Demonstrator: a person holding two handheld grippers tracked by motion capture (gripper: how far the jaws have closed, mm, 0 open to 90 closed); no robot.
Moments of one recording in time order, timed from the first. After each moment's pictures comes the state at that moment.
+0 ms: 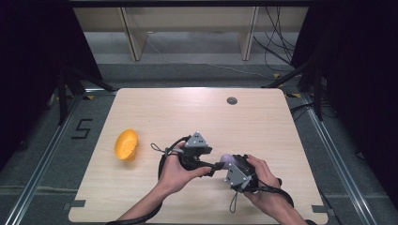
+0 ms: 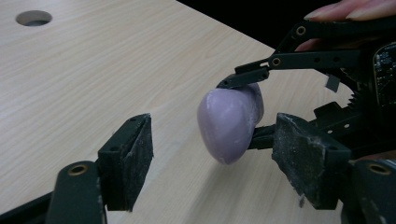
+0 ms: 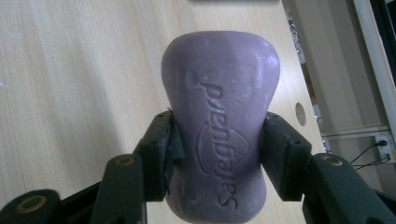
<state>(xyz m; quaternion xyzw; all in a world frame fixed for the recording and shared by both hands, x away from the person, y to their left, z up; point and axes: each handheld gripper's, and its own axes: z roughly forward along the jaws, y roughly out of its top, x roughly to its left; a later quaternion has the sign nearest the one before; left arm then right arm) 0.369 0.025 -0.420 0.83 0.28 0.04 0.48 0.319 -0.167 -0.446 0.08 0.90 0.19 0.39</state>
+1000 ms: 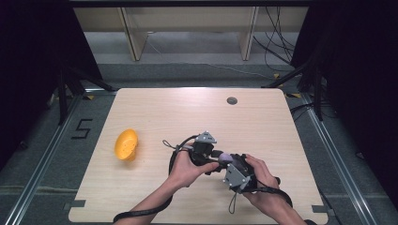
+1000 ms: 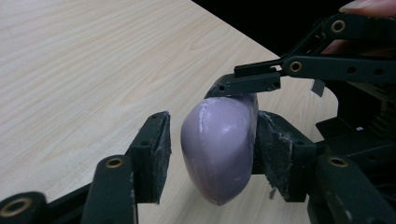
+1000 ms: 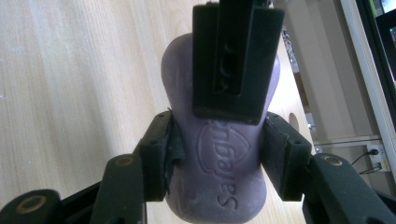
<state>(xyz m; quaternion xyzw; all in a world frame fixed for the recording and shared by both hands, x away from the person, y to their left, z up) 0.386 0.007 -0.433 0.83 0.30 -0.02 0.48 0.316 -0.163 -0.444 0.08 0.89 0.21 0.39</state>
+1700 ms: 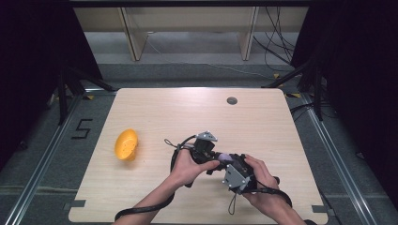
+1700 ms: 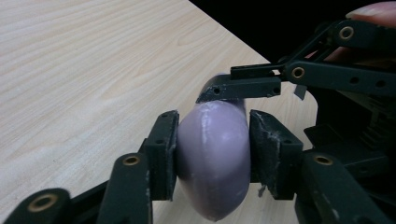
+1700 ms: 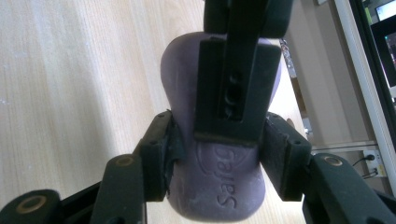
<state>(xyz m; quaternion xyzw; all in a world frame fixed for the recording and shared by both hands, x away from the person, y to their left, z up) 0.391 0.005 -0.436 0.82 0.31 -0.07 0.48 0.315 -0.162 -0.443 0.07 0.89 0.21 0.40</state>
